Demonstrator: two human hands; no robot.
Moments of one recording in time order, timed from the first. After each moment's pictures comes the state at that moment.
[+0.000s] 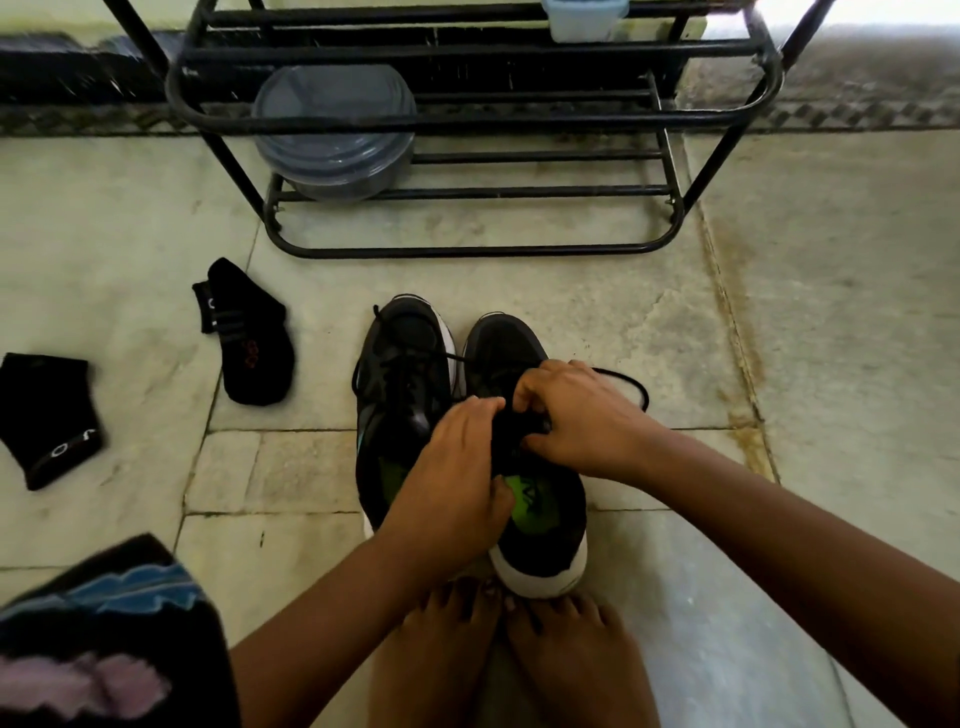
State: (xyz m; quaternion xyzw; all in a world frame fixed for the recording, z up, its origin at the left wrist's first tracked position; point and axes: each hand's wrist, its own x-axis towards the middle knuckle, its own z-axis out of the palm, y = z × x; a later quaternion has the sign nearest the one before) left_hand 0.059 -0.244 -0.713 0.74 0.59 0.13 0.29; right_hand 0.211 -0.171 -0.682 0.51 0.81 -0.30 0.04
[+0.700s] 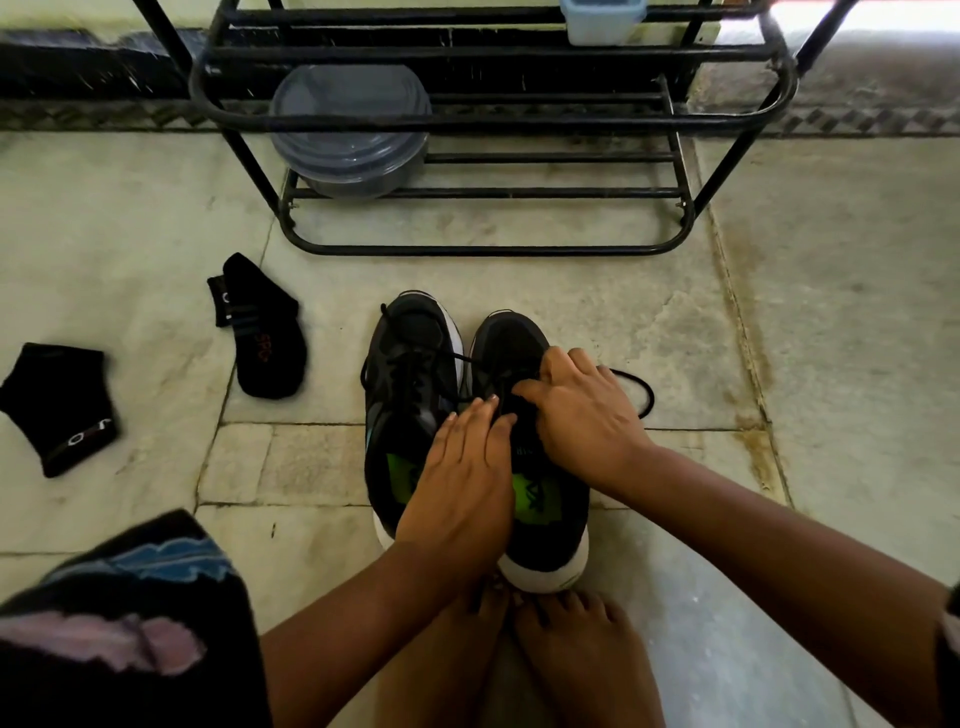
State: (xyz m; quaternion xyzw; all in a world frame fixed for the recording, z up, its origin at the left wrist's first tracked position) left_hand 0.065 -0.256 -0.736 0.79 0.61 0.05 0.07; right_hand 0.201 -0.178 -0.706 0.51 0.85 -0.12 0.03
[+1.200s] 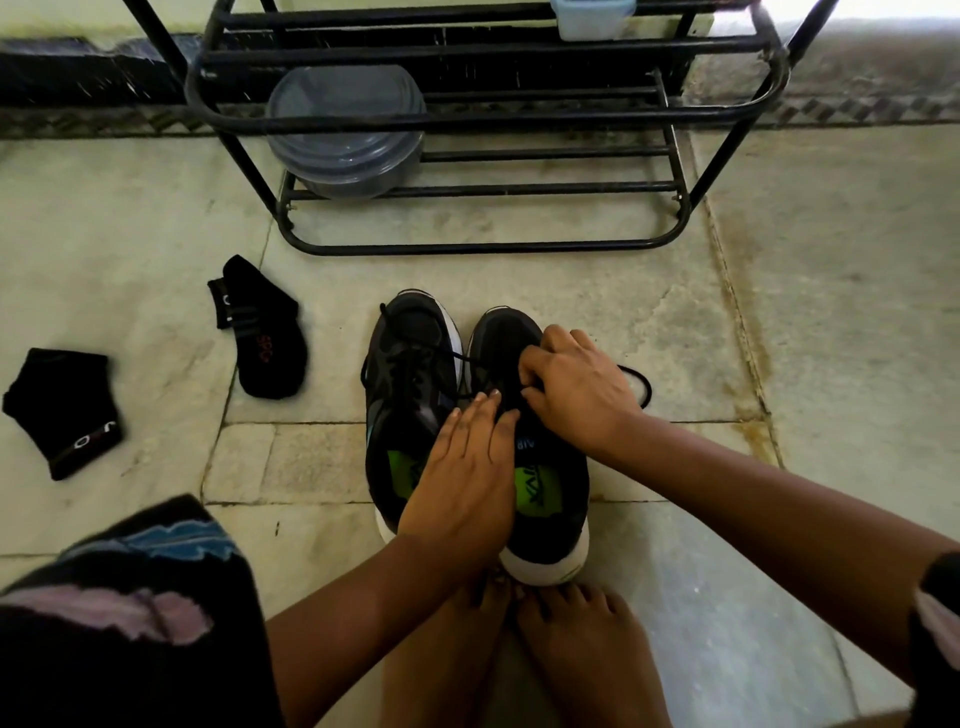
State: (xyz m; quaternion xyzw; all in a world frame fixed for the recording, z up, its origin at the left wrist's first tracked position) left_hand 0.067 -0.254 -0.730 0.79 0.61 0.01 0.07; right_hand 0.200 -0.160 -0.708 0.55 0.82 -0.18 -0.01
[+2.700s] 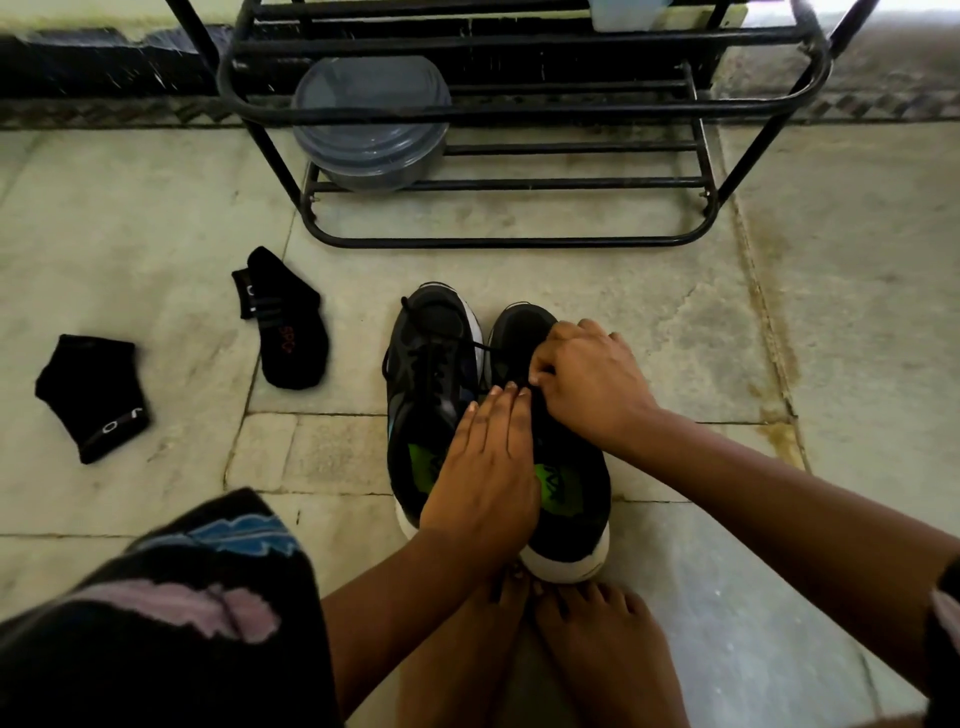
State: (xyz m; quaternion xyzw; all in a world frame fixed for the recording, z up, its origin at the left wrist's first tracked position) left_hand 0.065 -0.255 -0.738 0.78 0.62 0.02 0.07; right_hand 0.187 -0.159 -0.701 0.55 0.81 -0.18 -0.04
